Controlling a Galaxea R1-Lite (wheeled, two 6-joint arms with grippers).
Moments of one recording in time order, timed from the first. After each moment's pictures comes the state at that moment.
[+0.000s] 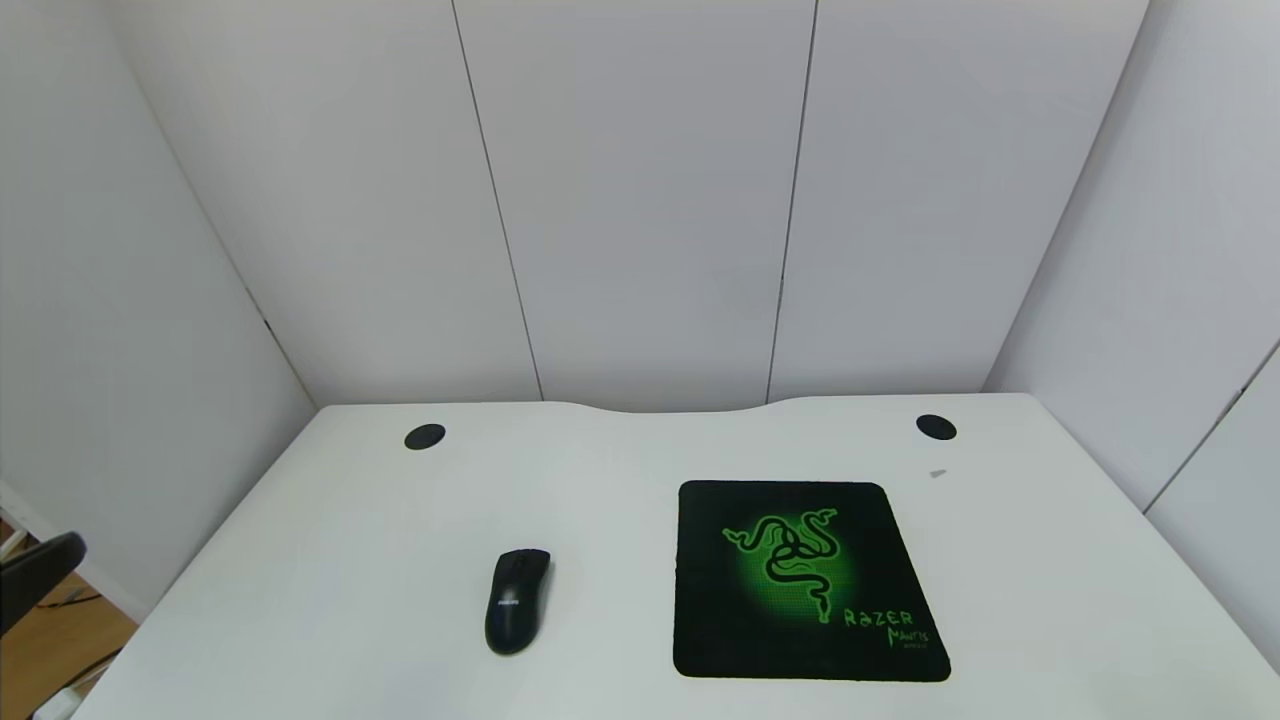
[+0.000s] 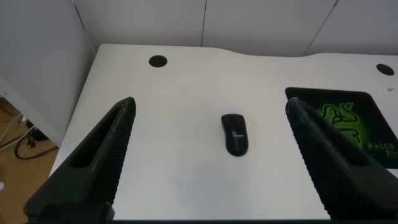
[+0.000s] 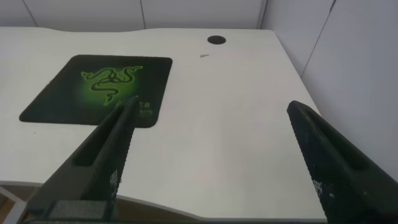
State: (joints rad) left arm 0.00 0.67 -0.64 0.13 -0.01 -0.08; right arm 0.00 0.00 0.00 0.00 0.00 0.02
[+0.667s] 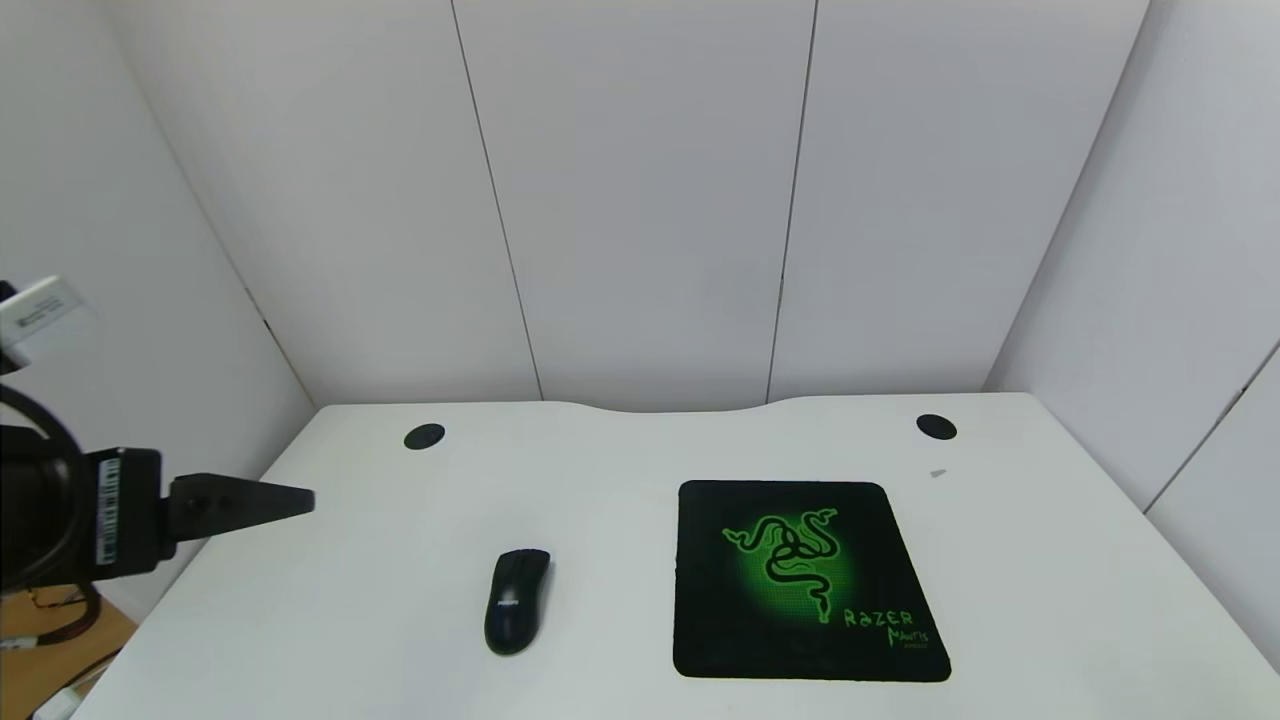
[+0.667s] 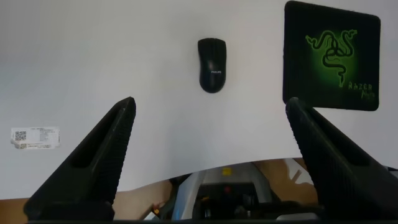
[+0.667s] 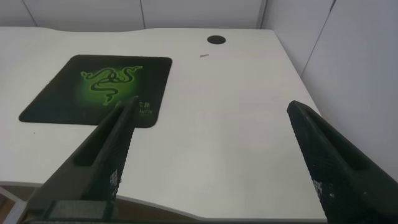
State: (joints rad) left arm -0.14 1.19 -1.08 0.59 -0.01 -0.27; right arm 0.00 0.00 0.00 0.00 0.00 0.02
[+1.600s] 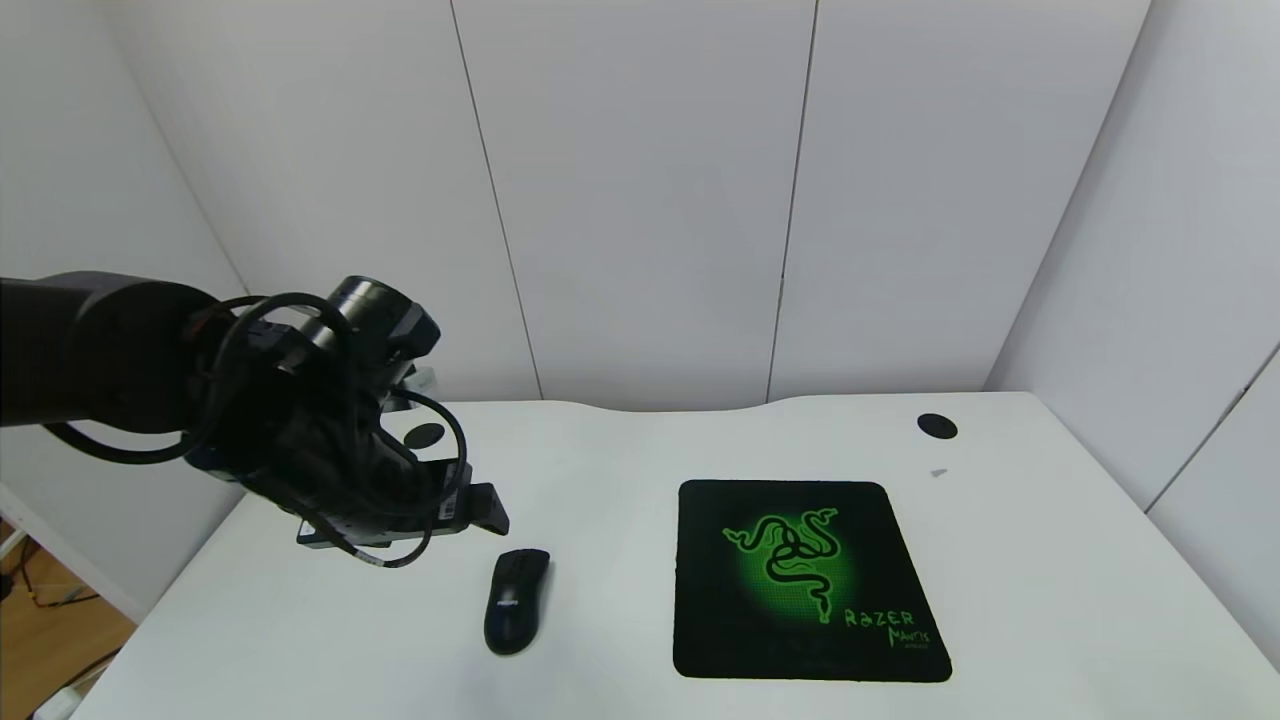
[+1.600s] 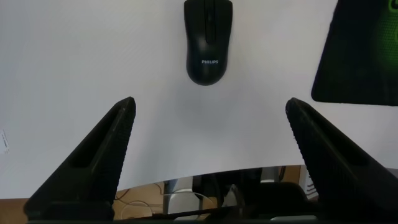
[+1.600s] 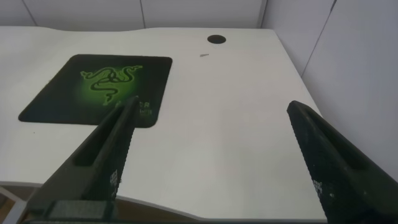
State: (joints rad) left arm -0.22 1.50 -1.23 0.65 0.03 -0.31; right arm 0.00 0.00 0.00 0.00 0.00 0.02
